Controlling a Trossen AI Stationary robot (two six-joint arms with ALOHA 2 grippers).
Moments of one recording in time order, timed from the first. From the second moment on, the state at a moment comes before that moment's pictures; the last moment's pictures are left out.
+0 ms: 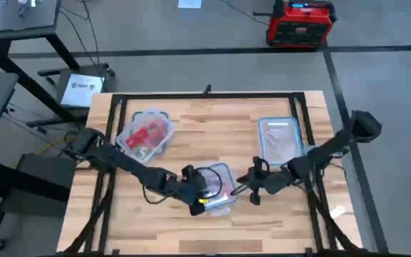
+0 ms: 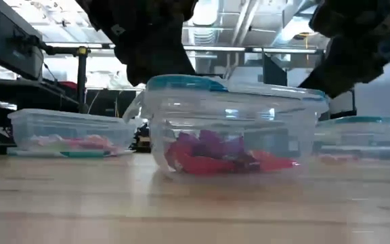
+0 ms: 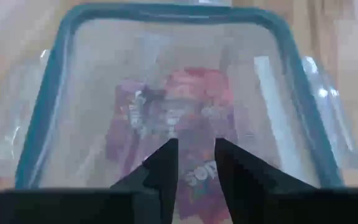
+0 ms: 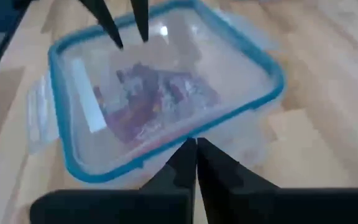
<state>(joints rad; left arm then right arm) -0.40 1.77 1.09 -0.05 -0.43 -0.48 0.50 1.39 0.53 0.21 0.48 0.48</state>
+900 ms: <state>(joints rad) -0.35 1.77 1.11 0.13 -0.39 -0.23 0.51 1.47 0.57 0.26 0.45 0.51</state>
